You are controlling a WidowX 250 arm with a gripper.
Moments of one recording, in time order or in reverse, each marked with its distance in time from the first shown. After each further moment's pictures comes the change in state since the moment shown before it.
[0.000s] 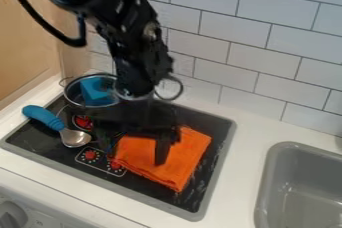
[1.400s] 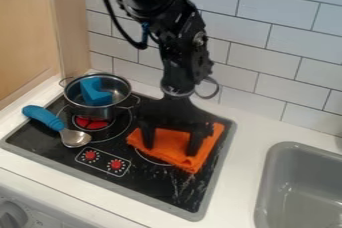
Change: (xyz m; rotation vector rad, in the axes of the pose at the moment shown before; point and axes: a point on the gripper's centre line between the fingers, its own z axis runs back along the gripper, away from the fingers) arm 0.053 -0.036 -0.025 -0.003 0.017 -0.023
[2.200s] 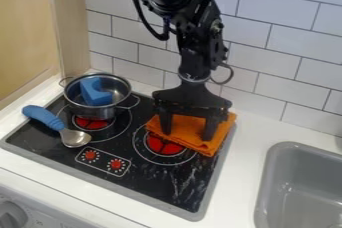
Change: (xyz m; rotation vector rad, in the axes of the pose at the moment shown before) arm 0.025 -0.022 0.001 -0.034 -0.005 -0.018
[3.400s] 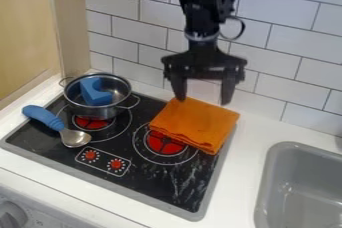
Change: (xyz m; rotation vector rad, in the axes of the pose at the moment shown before) arm 0.022 -0.006 0.066 -0.129 -0.116 0.014
